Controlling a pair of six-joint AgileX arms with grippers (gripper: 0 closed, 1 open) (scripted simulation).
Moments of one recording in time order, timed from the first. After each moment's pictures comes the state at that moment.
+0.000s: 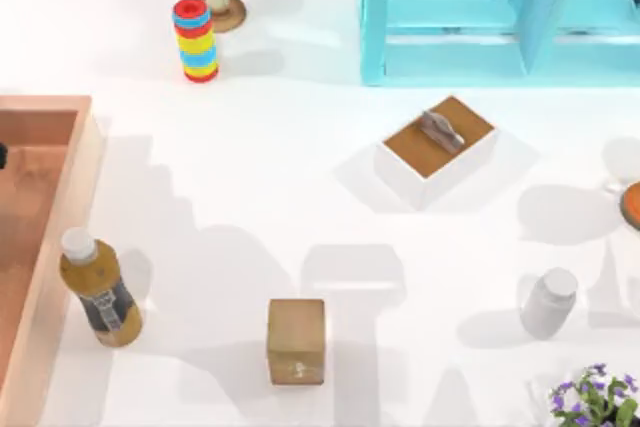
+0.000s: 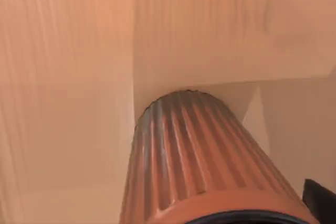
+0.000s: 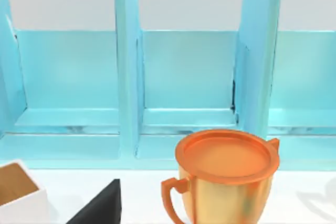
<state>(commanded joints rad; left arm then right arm) 0.22 1.99 1.41 -0.99 0.00 0.27 0.00 0.00 0.00 0.00 0.00 0.00</state>
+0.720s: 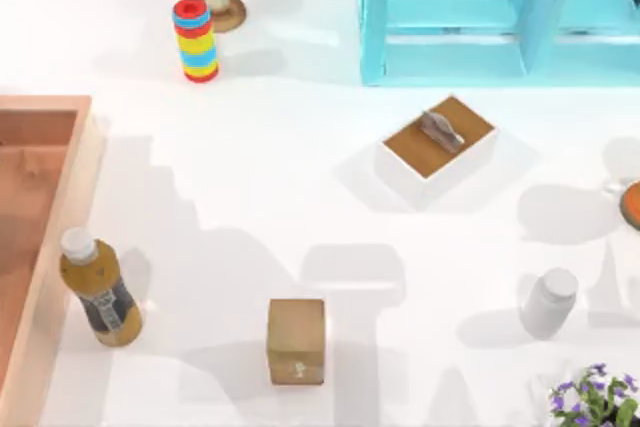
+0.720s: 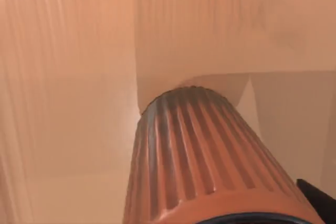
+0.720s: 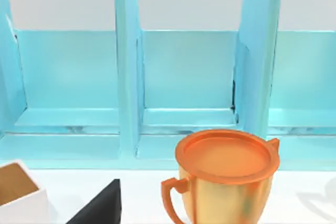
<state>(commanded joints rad) 0.24 1.96 1.42 -1.01 0.01 0.28 0.00 0.00 0.00 0.00 0.00 0.00</state>
